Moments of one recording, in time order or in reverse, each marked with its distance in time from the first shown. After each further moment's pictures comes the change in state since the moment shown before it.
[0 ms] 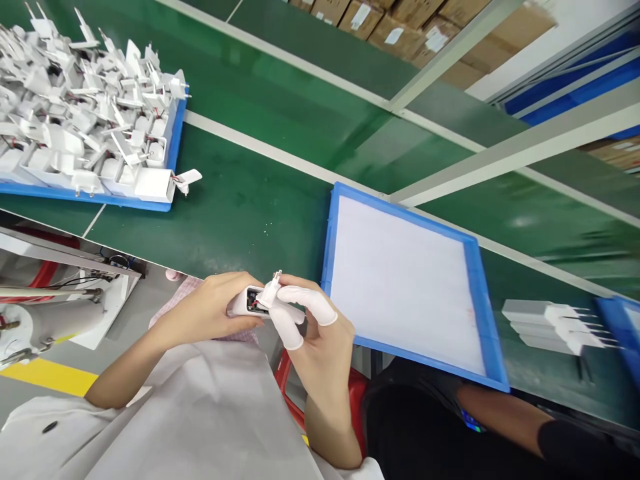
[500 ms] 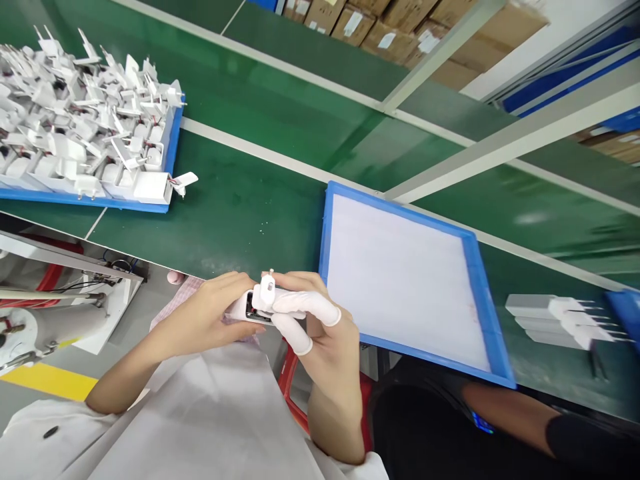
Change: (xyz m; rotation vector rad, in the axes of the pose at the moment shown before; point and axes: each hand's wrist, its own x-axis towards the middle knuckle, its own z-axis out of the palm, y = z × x) left_hand -0.007 0.016 0.006 0.049 -0.019 0.013; right_hand 0.005 -0.002 -0.017 0.211 -0.140 -0.087
